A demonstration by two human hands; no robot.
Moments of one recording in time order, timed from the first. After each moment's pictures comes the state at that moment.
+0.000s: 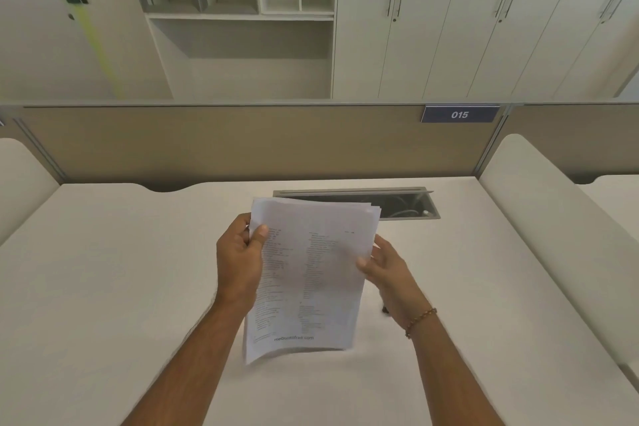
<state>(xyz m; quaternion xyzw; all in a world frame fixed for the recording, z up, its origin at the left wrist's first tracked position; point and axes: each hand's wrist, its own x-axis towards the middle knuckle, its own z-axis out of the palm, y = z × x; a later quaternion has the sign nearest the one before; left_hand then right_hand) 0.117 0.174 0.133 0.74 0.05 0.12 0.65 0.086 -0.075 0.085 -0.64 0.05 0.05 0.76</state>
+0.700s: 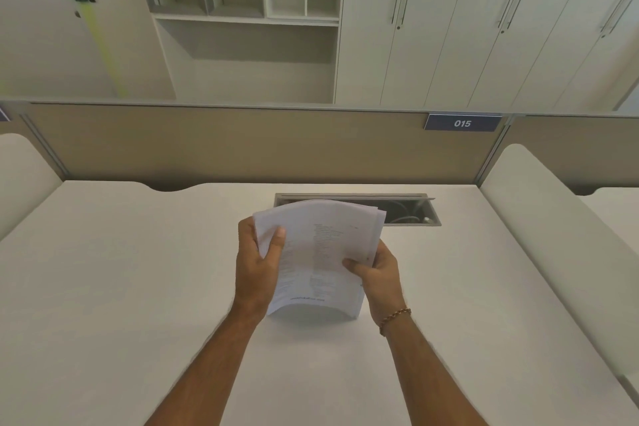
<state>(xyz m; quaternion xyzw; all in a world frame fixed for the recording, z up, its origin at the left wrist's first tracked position) 0.114 0.162 0.116 0.74 0.00 0.14 0.66 0.097 -0.039 0.088 -0.66 0.09 -0.07 0.74</state>
